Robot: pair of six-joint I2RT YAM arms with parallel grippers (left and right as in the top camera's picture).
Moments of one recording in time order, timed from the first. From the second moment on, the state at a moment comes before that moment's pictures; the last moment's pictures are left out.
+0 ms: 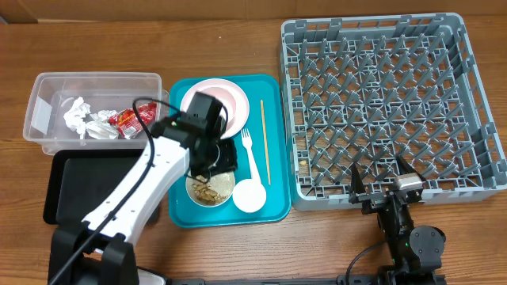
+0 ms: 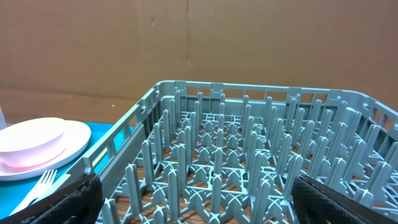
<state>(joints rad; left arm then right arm) -0.37 1.57 1.15 -0.93 0.28 -0.54 0.05 0.01 0.02 -0.02 -0.12 -0.02</state>
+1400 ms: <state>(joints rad) -0.35 1.68 1.19 -0.91 -0.33 -0.47 0.05 0.01 0.02 -0.02 -0.12 -0.02</state>
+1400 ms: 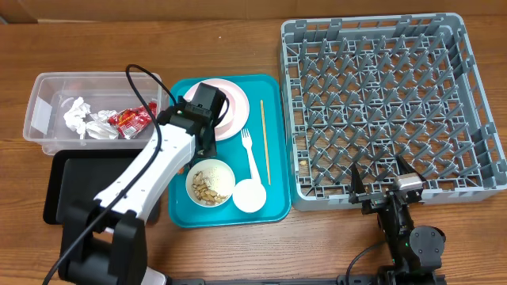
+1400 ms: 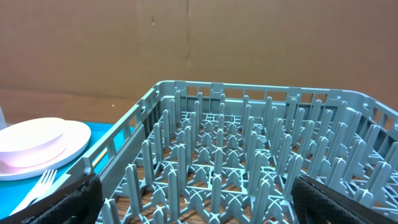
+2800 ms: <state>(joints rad) -0.25 1.72 1.10 -0.76 -0.30 -0.61 0.05 0.01 0.02 -0.02 -0.12 -0.02</state>
